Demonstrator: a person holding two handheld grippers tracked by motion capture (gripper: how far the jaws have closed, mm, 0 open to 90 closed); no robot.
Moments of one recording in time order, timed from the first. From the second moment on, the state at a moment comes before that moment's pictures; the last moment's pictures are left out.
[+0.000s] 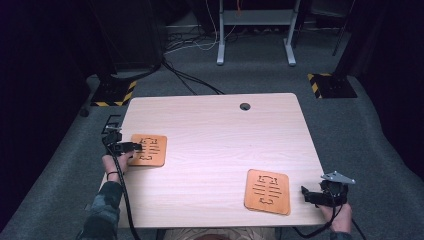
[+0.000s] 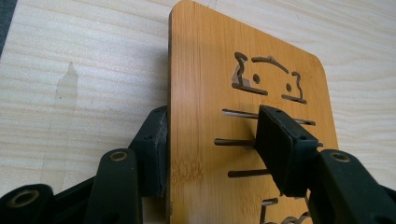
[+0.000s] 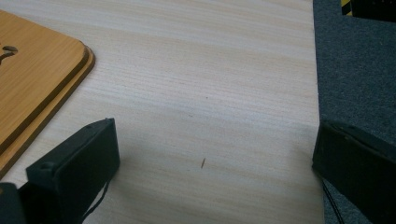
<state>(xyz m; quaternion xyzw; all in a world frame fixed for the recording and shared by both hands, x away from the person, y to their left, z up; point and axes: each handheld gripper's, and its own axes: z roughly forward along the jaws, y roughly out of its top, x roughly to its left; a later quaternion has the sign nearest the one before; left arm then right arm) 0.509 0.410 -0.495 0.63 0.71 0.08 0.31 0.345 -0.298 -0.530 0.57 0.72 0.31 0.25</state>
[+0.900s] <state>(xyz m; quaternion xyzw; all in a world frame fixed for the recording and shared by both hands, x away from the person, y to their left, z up) 0.512 0.391 -0.502 0.67 0.68 0.16 0.24 0.345 -0.298 -0.530 0.57 0.72 0.31 0.25</state>
